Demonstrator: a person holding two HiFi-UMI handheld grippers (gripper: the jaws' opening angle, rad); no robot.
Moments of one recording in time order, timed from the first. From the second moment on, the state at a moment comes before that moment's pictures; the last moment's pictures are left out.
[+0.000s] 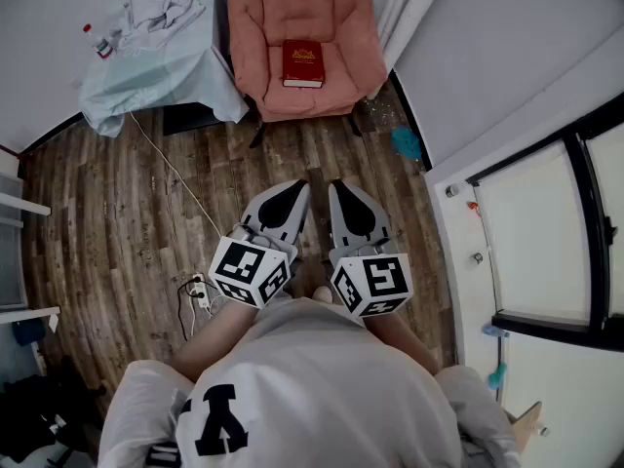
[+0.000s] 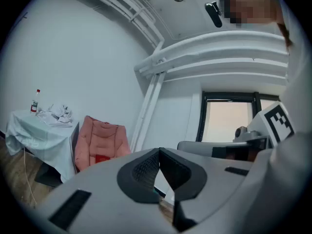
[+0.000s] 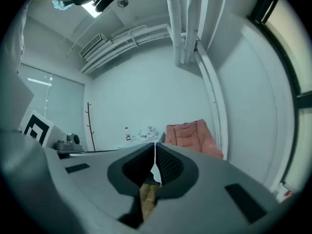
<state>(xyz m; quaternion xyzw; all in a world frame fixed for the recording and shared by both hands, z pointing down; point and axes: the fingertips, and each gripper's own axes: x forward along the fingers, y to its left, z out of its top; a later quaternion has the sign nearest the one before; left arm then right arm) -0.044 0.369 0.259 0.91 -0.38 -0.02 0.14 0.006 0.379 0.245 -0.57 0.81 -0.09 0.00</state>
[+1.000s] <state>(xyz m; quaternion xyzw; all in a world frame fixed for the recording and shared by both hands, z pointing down) -0.084 0.355 0.264 0.91 -0.38 -0.03 0.15 -0.025 0.366 0.245 -0.58 0.80 -0.09 0.03</state>
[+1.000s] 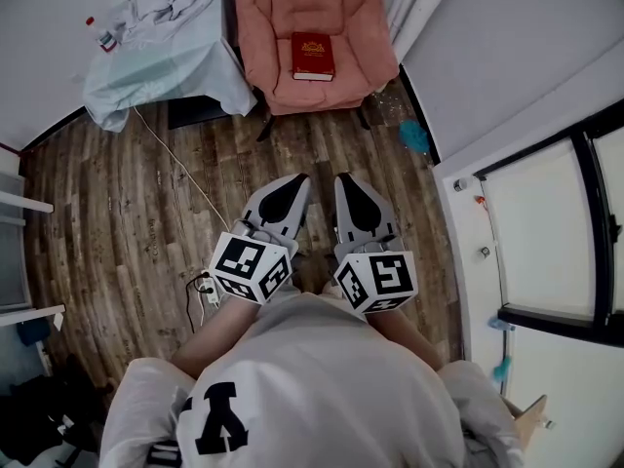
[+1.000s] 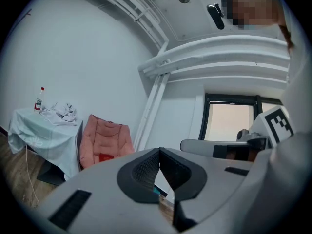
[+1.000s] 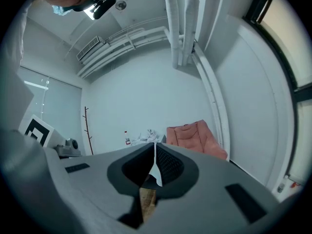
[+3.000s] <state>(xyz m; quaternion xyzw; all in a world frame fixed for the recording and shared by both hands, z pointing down) -0.002 0.039 0.286 0.89 -0.43 -0.02 0.17 0.057 0.045 0.269 -0.54 0.83 -0.13 0.04</state>
